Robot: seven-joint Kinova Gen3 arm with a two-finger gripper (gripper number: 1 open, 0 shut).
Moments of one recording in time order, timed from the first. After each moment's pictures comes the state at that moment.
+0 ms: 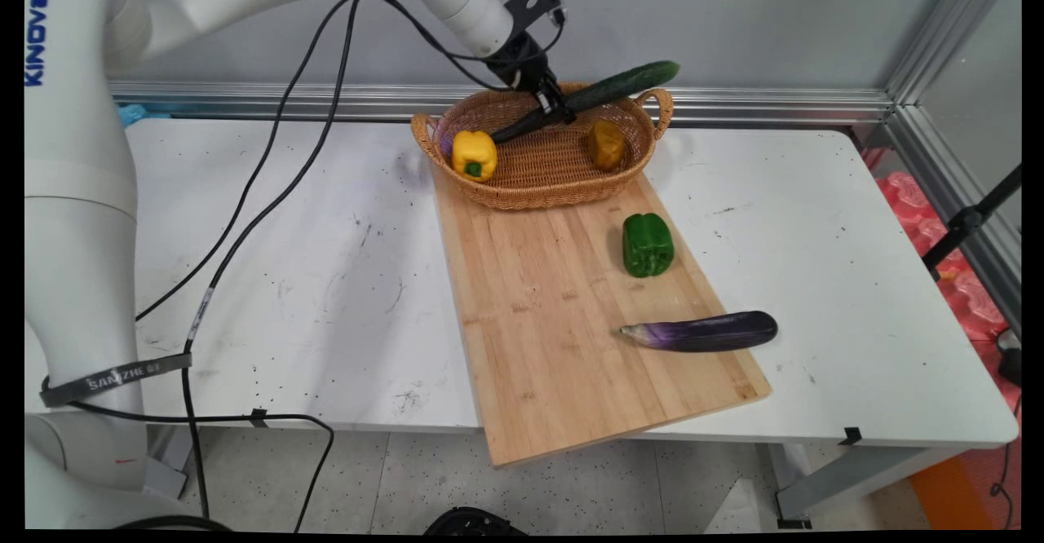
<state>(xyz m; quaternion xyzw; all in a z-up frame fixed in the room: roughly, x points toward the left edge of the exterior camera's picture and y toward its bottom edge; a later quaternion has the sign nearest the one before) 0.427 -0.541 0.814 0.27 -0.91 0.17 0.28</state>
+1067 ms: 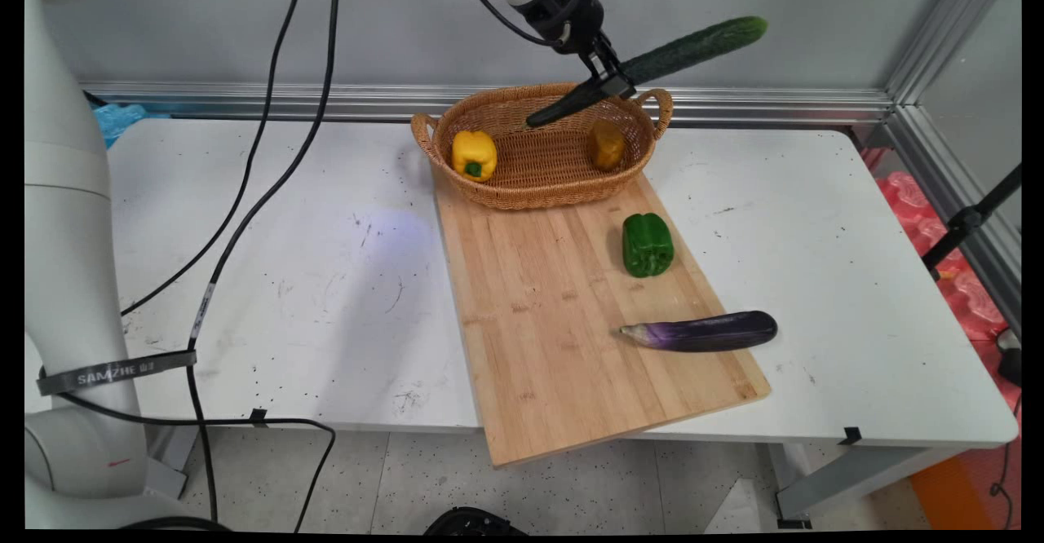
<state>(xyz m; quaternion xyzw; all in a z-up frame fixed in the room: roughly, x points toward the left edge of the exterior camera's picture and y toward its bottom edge) 0.340 -0.467 0.926 0.26 -0.90 0.15 0.31</state>
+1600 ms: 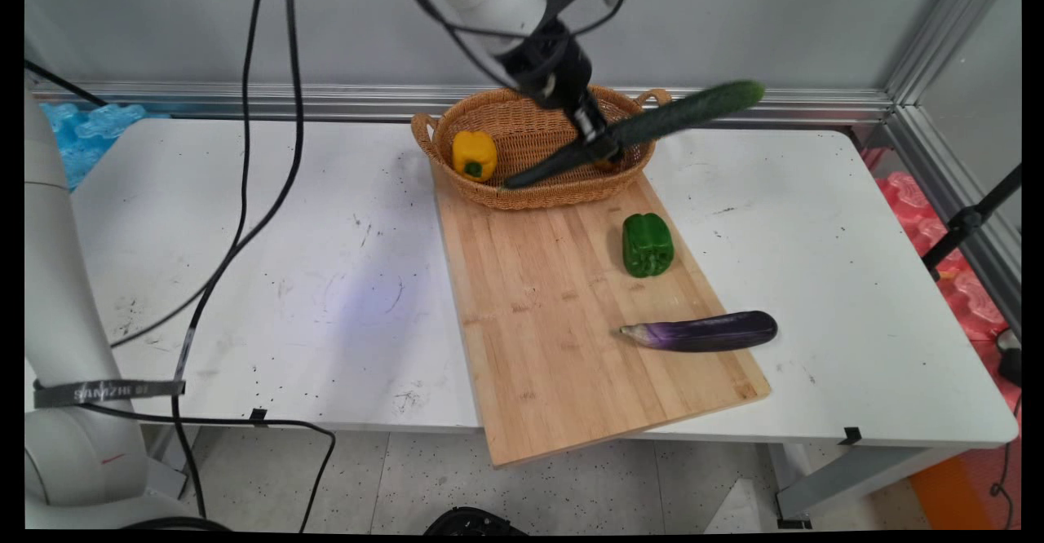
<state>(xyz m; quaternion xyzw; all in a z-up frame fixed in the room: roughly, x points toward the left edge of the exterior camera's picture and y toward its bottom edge) 0.321 -0.376 0.917 0.28 -0.91 0.09 0.29</state>
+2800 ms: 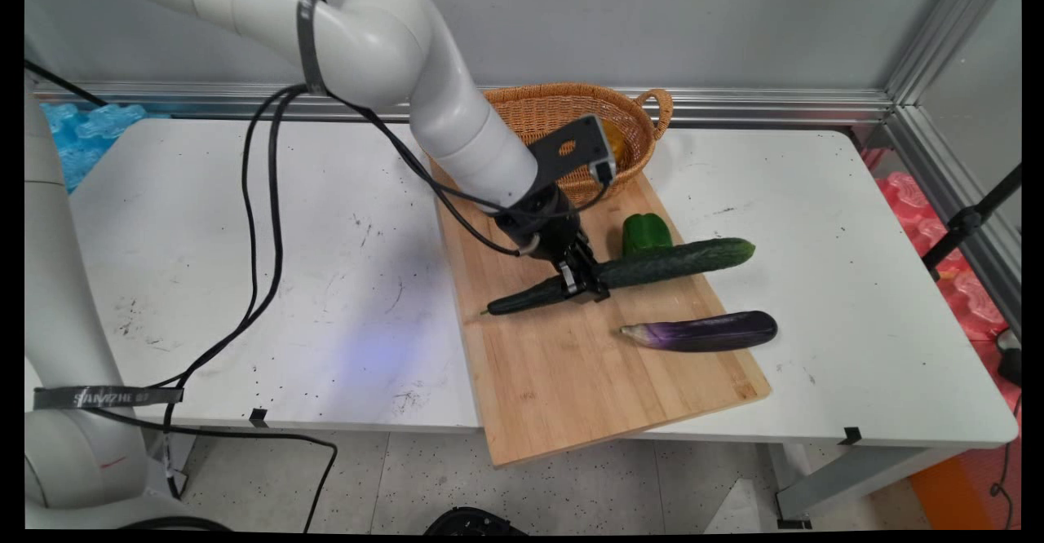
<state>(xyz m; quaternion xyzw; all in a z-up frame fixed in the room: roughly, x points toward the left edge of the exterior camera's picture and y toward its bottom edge) 0.285 -0.289 0.814 0.25 -0.93 0.04 0.27</state>
